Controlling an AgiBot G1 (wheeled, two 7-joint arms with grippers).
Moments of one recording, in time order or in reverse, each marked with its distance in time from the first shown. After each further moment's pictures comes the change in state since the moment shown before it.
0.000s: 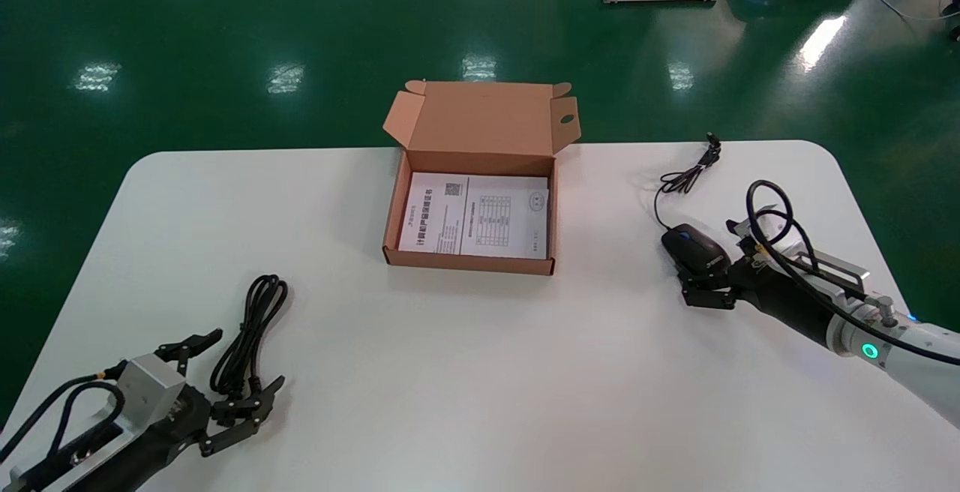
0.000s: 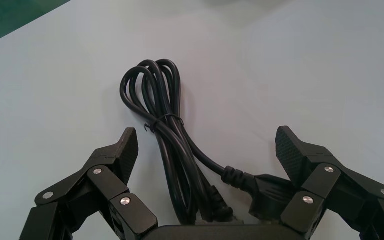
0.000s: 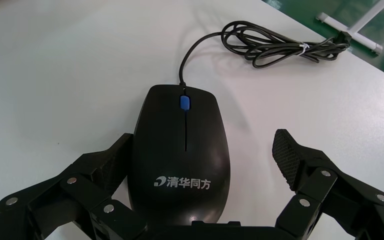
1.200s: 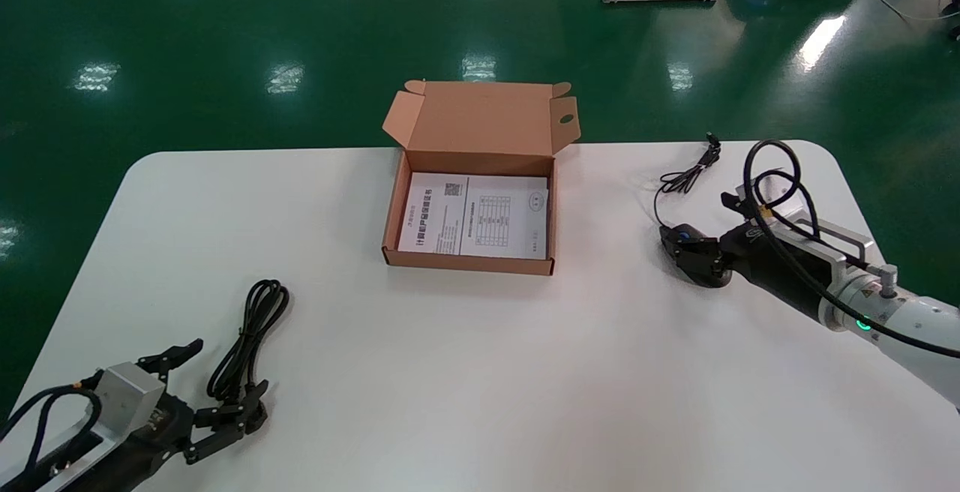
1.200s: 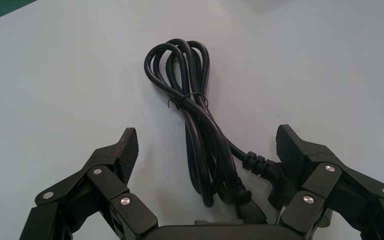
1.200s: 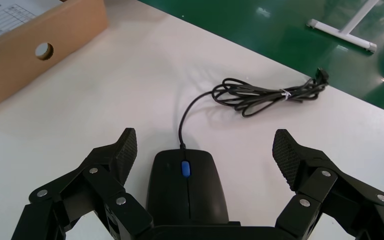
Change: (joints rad) left arm 0.052 0.007 -0.033 0.001 -0.026 -0.035 -0.014; right arm -0.020 0.047 -0.074 0.238 -0.098 0.120 0.389
